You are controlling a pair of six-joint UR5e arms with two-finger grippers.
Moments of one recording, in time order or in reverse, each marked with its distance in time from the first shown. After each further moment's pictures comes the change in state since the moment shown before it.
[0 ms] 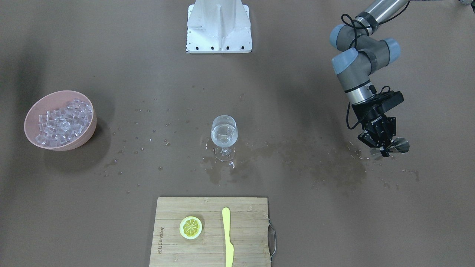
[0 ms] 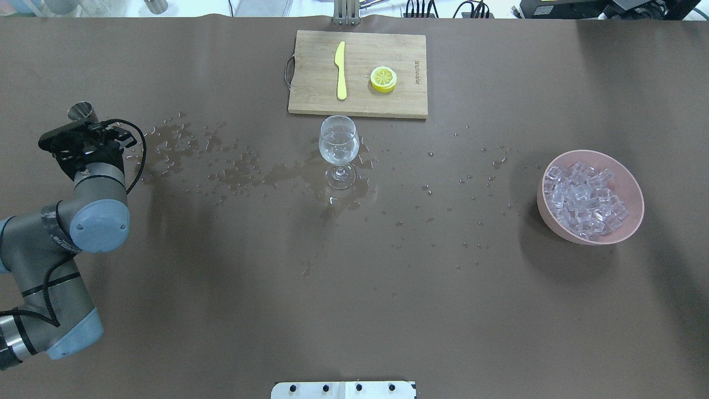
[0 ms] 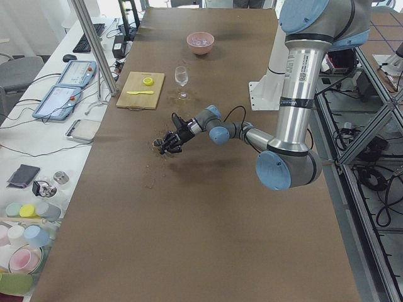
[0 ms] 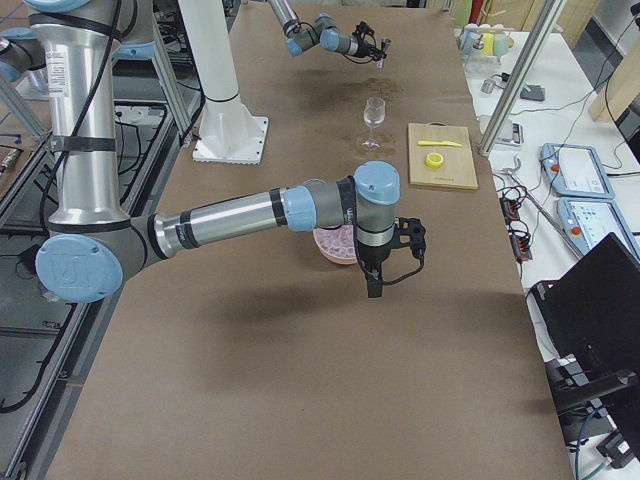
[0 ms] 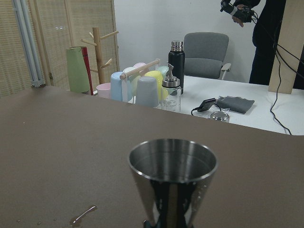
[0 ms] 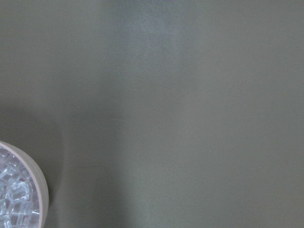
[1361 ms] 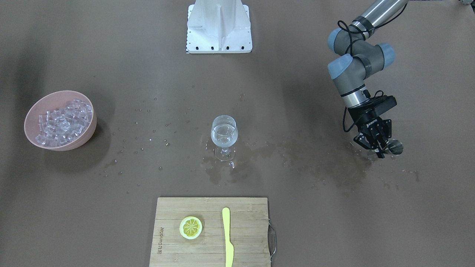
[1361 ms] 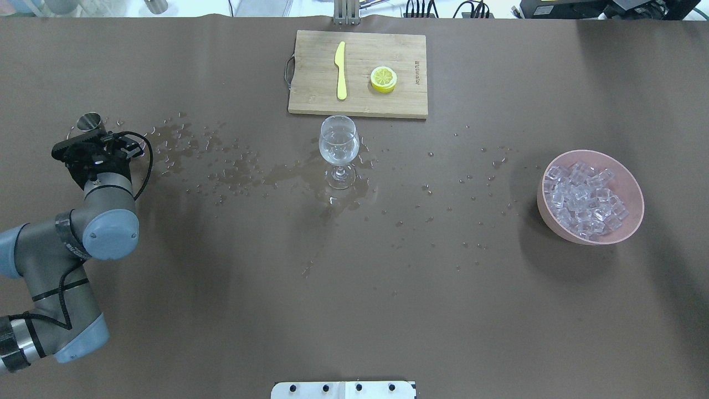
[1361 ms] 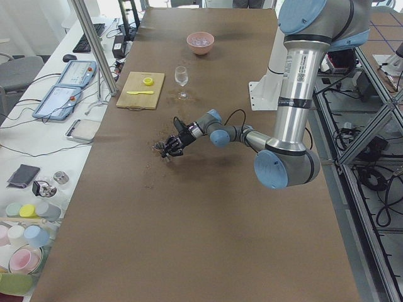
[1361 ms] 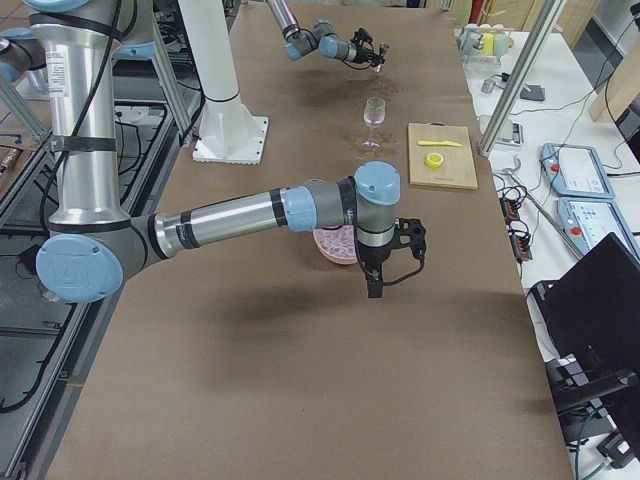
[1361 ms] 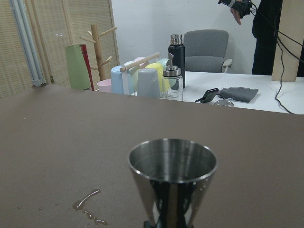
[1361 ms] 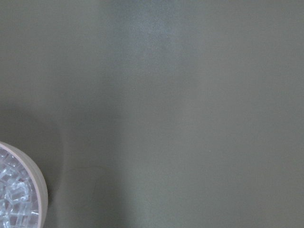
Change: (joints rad) left arm 0.020 -0.009 0.040 -0.006 0.026 0.002; right arm 0.000 0.001 -0.003 0.000 0.000 0.000
